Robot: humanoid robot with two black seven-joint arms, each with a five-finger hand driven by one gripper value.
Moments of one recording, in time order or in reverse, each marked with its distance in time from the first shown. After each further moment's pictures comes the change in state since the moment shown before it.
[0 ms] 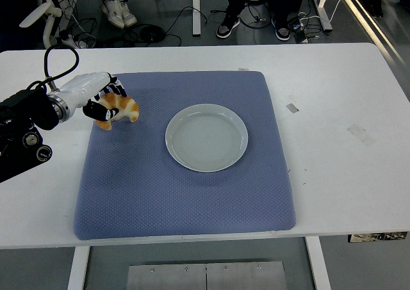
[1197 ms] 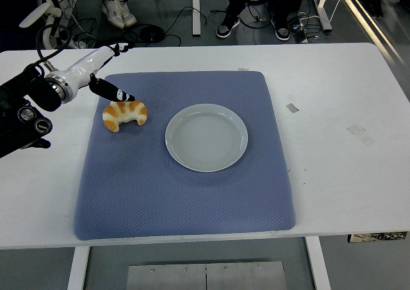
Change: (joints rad) left arm 0.008 -0.020 -0.158 0.019 -0.311 0.020 -0.118; right arm 0.000 0.000 0.000 0.000 0.000 0.000 0.000
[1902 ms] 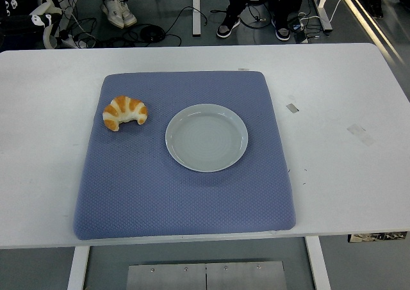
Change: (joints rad) left arm 0.092 0.119 -0.239 0.181 -0.523 0.048 -0.386; right arm 0.000 0.000 0.000 0.000 0.000 0.000 0.000
